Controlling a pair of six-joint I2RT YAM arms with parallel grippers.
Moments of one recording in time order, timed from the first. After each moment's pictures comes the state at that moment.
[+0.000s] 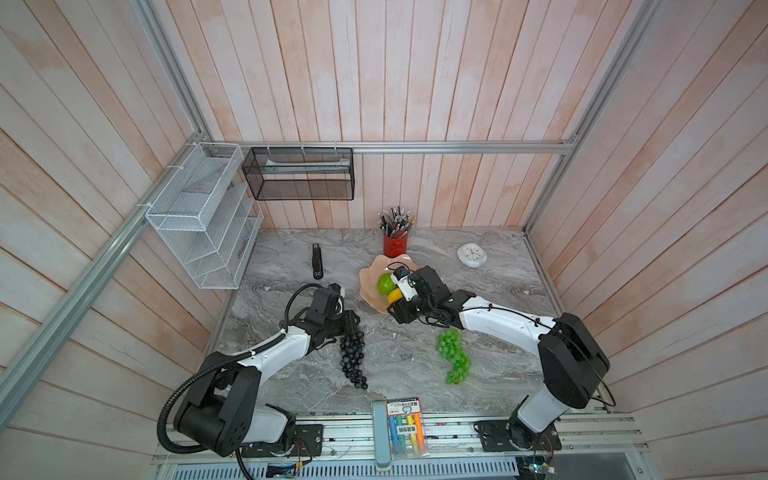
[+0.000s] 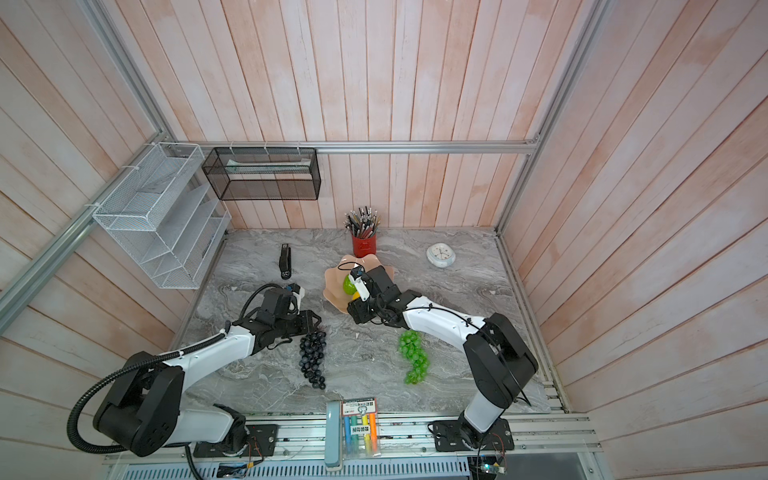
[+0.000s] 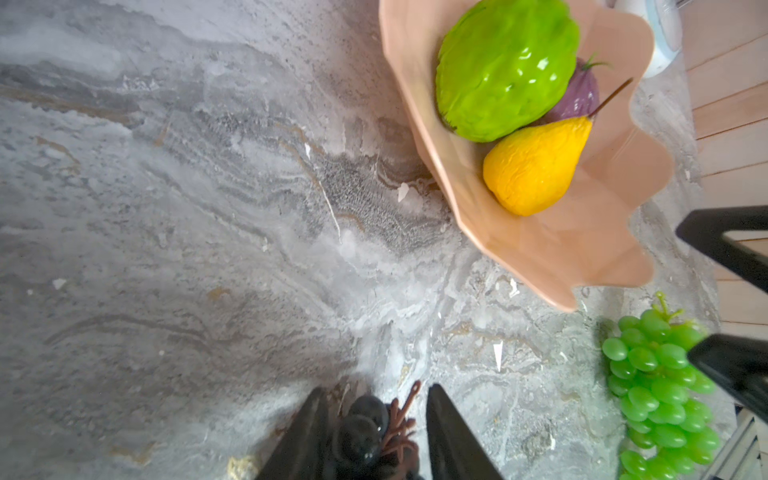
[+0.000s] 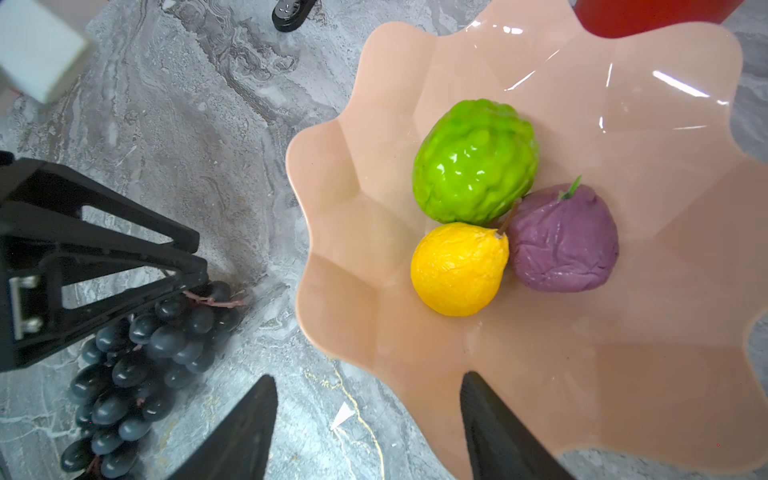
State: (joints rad) left arm -0.40 1.39 0.65 -0.09 0.23 -0.50; right arm 0.76 1.65 1.09 -0.23 -0.10 0.16
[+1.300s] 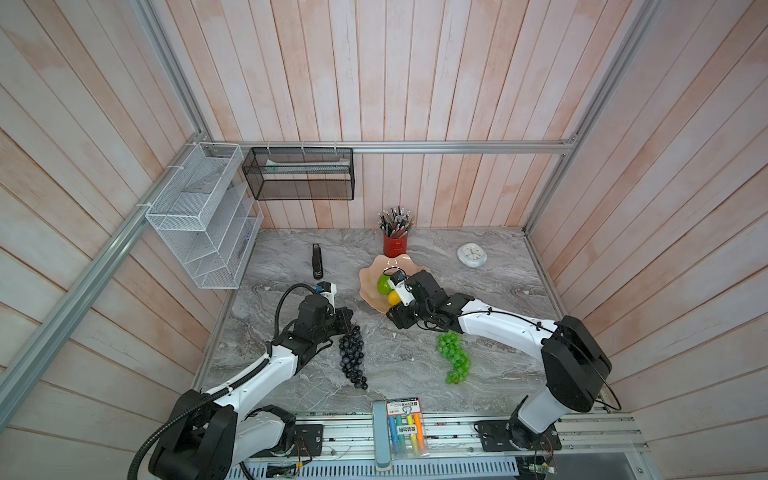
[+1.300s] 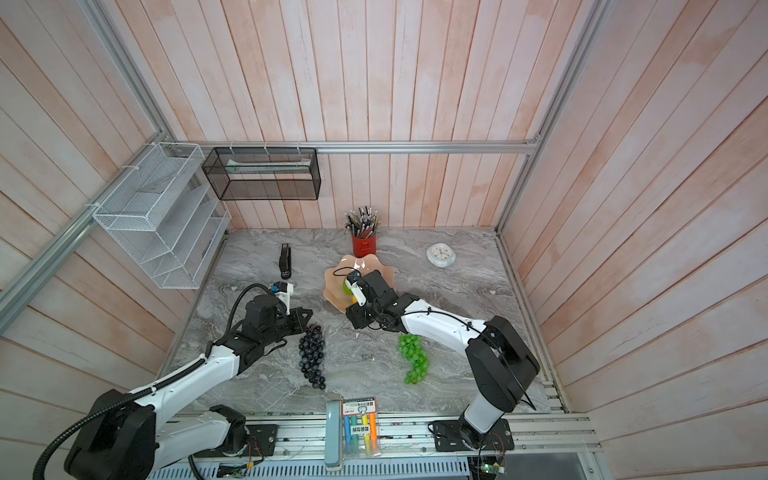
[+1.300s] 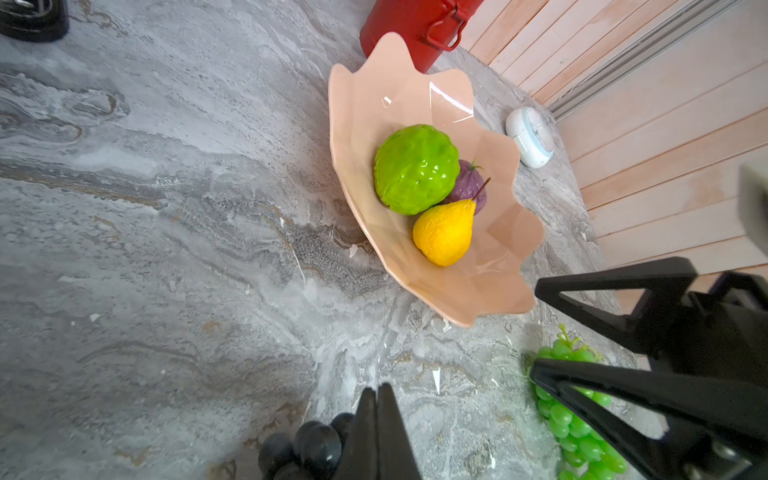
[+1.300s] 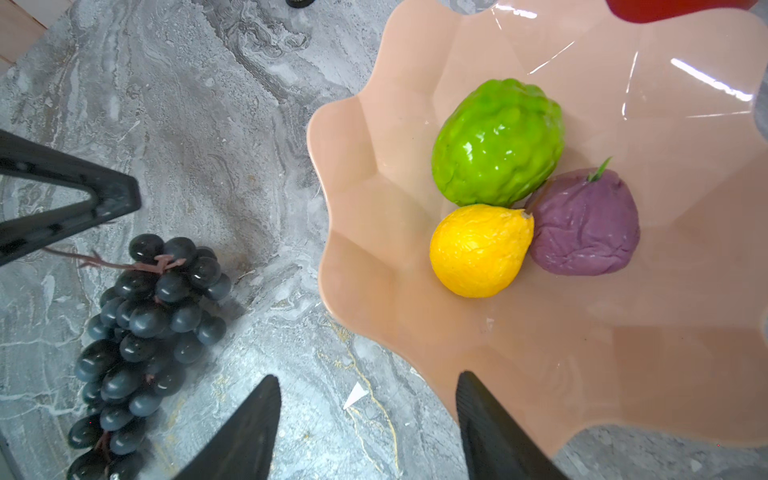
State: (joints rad) left arm -0.40 1.13 0.52 0.02 0.21 -0.57; right arm 0.80 1.63 1.08 -0.27 -0.07 0.16
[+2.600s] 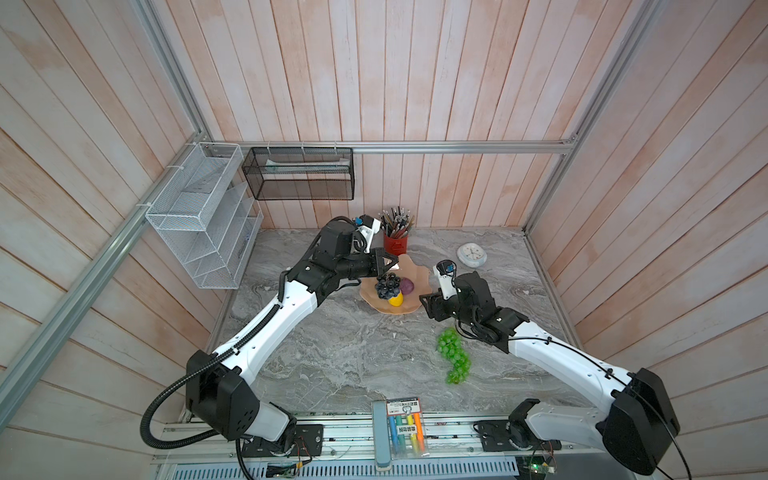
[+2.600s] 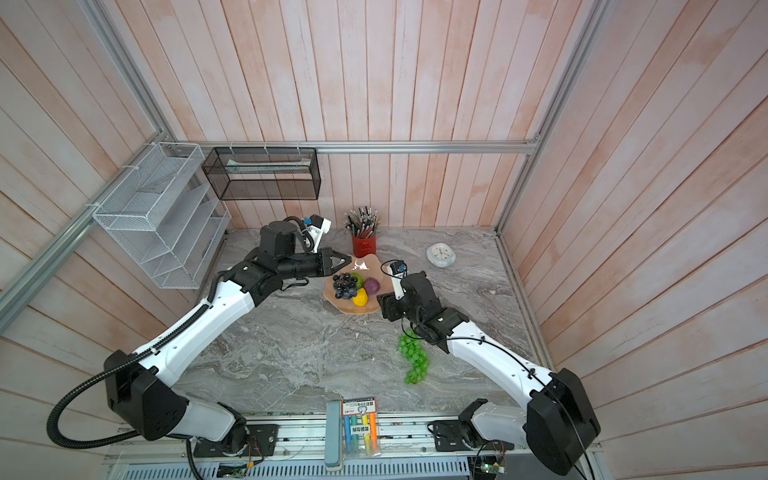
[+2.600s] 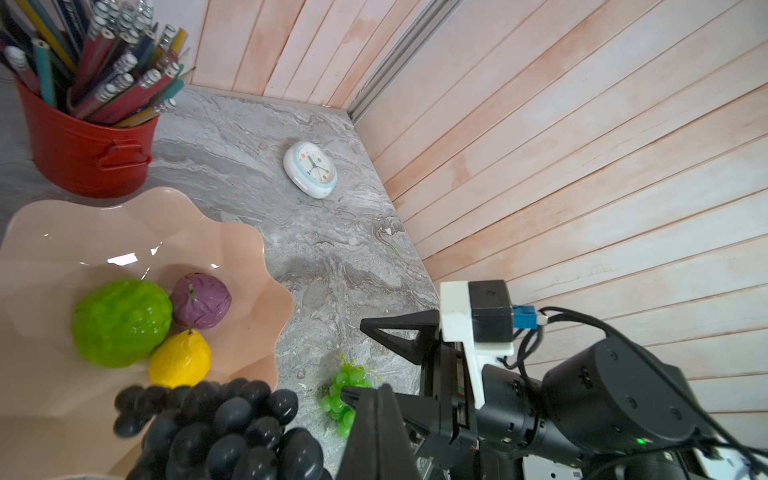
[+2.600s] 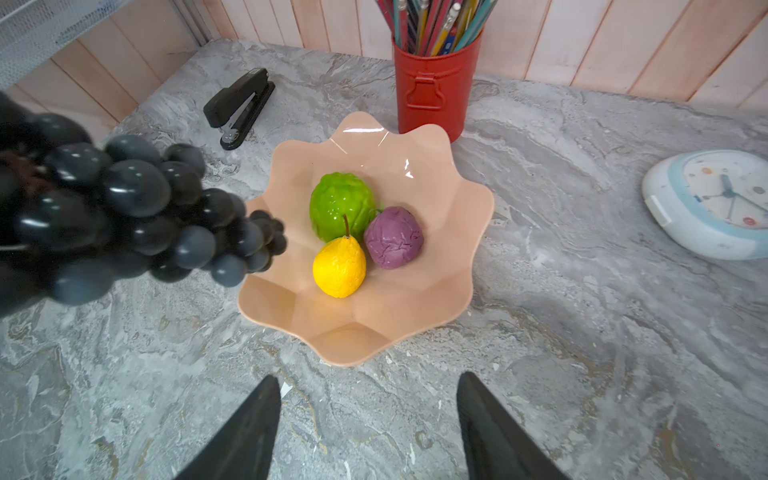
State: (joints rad) left arm -0.51 1.52 1.42 -0.34 0.56 -0.54; right arm 0.63 1.21 0.82 -0.17 0.04 0.22
